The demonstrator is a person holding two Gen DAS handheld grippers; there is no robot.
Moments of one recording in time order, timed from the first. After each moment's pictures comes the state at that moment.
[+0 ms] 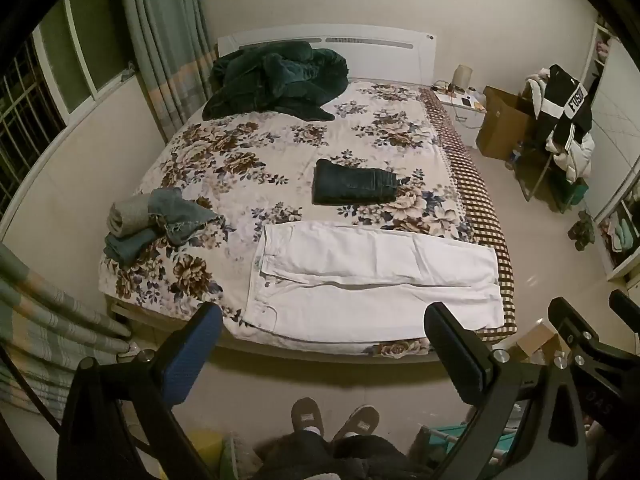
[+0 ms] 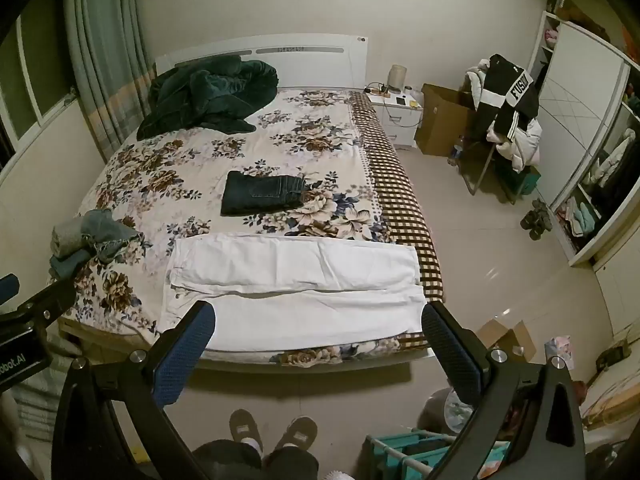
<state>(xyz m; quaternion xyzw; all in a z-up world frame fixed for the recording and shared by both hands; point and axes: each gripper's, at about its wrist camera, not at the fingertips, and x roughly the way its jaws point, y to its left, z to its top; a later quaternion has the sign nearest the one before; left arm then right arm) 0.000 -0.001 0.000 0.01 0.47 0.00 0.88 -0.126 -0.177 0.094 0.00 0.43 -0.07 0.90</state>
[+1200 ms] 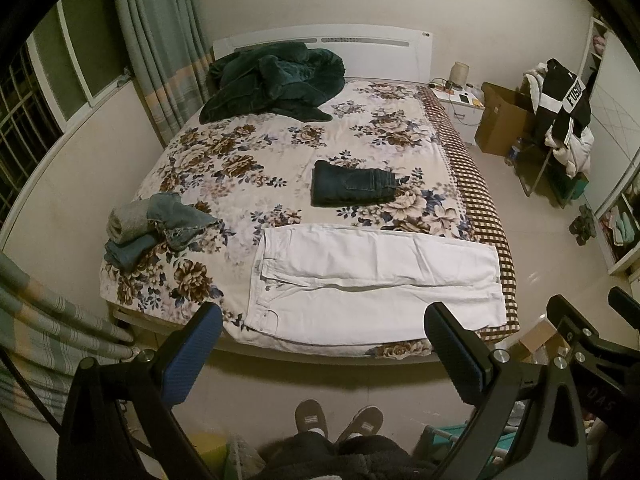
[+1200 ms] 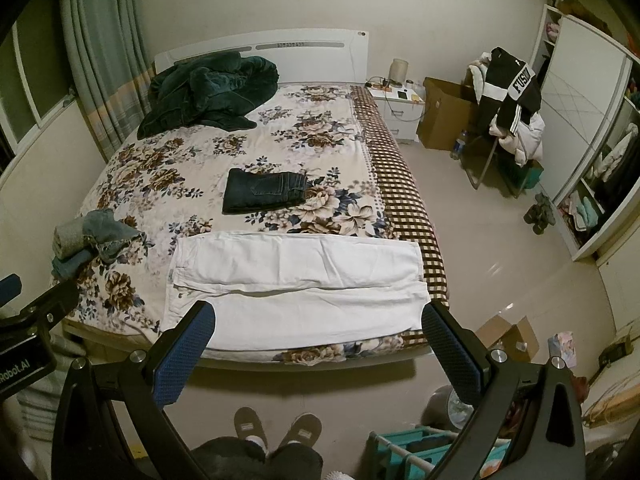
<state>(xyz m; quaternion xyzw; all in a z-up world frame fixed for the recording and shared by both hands) 0.001 -0.001 0.000 0.02 0.47 0.00 0.88 -0.122 -0.177 0.094 0.01 0.44 -0.07 0.89</state>
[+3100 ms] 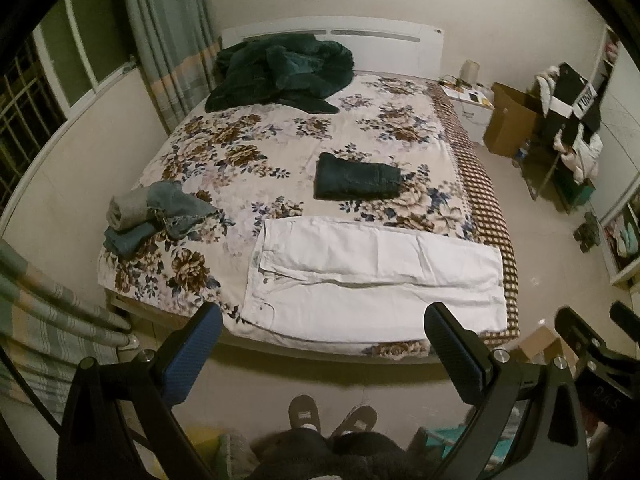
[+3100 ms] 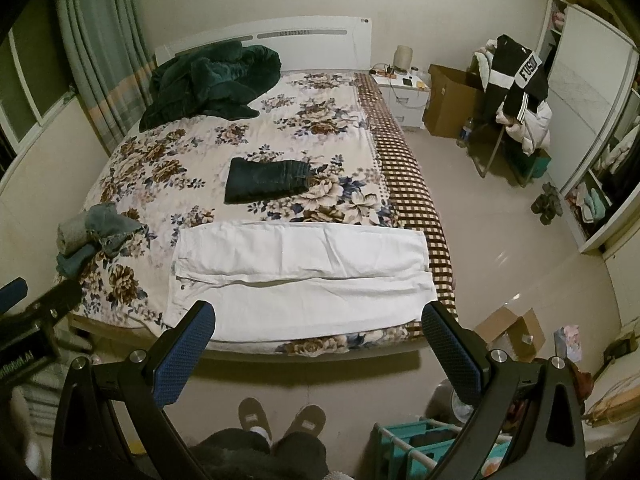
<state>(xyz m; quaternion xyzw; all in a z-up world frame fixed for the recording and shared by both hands) 0.007 -0.013 -0.032 0.00 0.47 0.02 0.88 -0.112 -0.188 0.068 0.02 0.46 -0.07 0.88</state>
